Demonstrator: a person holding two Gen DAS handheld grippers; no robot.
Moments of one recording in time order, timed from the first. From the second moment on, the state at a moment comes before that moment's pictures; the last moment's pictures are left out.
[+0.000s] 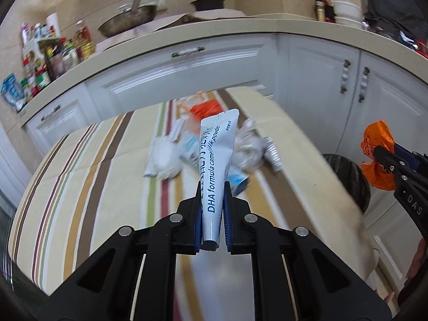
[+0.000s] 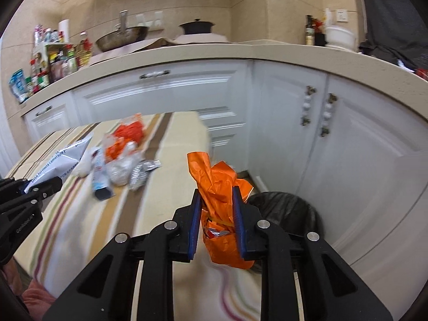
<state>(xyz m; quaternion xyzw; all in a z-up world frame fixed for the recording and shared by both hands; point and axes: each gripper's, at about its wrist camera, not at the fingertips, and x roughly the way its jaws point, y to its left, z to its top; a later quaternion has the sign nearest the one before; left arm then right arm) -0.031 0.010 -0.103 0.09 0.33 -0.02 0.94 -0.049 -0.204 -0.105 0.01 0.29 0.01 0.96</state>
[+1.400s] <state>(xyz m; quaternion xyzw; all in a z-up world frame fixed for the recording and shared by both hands) 0.094 -0.195 -0.144 0.11 0.39 -0.14 0.90 0.046 -0.344 -0.156 0.05 0.32 -0.11 0.94</state>
